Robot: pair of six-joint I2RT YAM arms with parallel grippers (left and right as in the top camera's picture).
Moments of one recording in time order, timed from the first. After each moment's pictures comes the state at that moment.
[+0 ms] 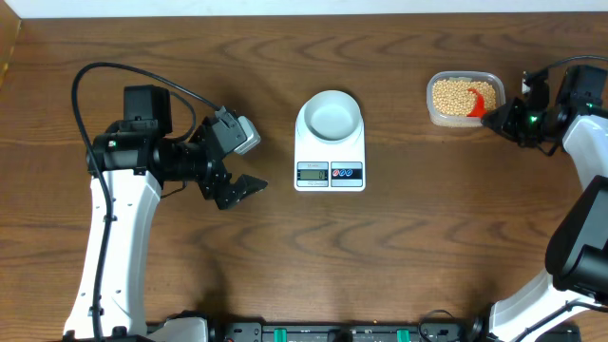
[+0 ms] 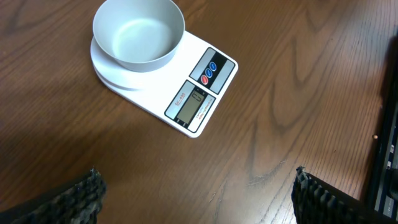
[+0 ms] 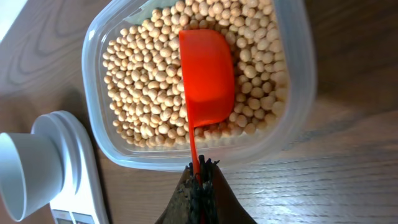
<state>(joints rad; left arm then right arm) 0.06 1.38 1.23 -1.12 0.75 1.01 -0.34 1.89 1.30 -0.58 -0.59 0.13</state>
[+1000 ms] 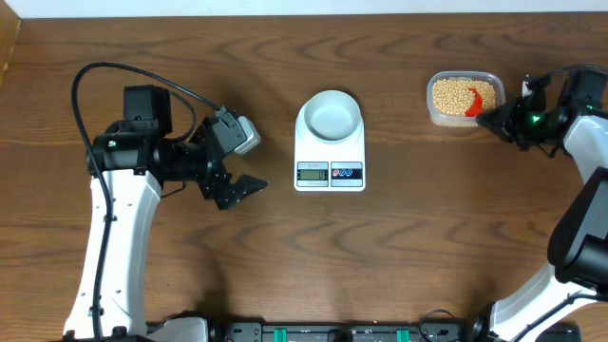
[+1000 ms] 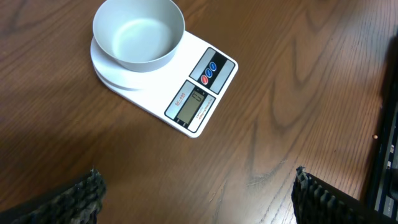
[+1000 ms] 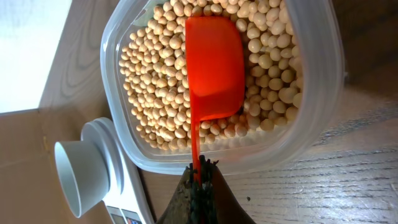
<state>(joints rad) 0.06 1.38 1.23 -1.12 0.75 1.01 -0.36 1.94 1.30 -0.55 -0.73 0.28</state>
